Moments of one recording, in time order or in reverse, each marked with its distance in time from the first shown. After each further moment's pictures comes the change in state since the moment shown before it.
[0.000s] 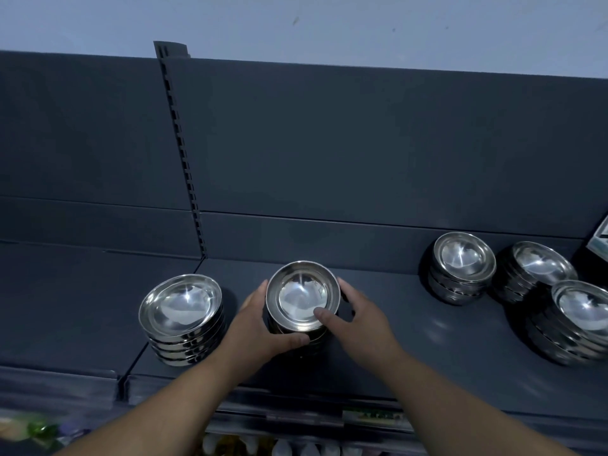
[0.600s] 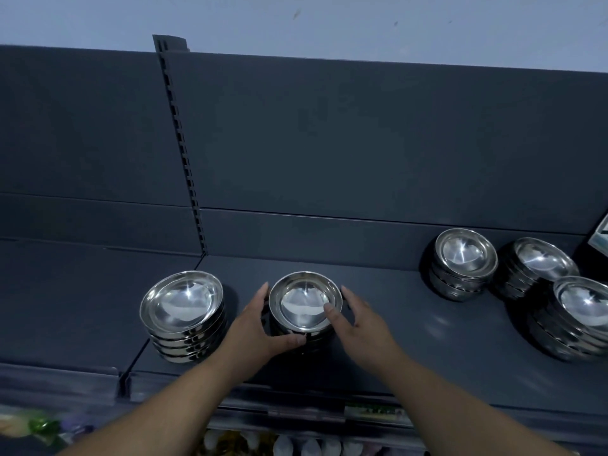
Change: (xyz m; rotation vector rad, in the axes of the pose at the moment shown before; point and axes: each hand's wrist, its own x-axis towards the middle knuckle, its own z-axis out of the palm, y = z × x) left_hand -0.002 -0.017 0.002 -0.035 -0.064 -0.097; right_hand -0.003 0.008 0.006 -0.072 -0.050 0.063
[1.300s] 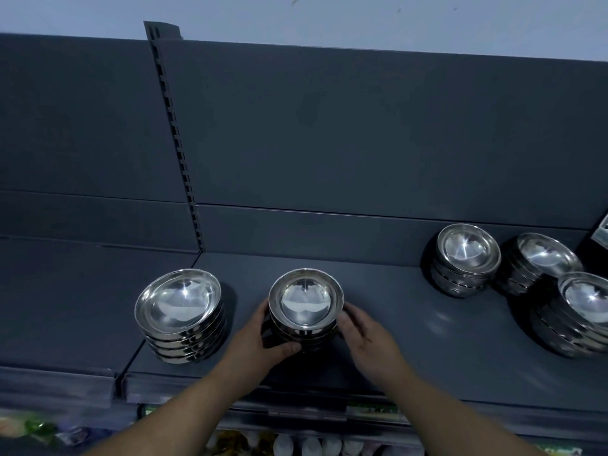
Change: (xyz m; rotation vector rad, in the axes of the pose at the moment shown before) left_hand -0.001 -0.022 0.016 -0.093 -0.008 -0.033; right_hand -0.008 0.030 0.009 0.188 0.012 0.033
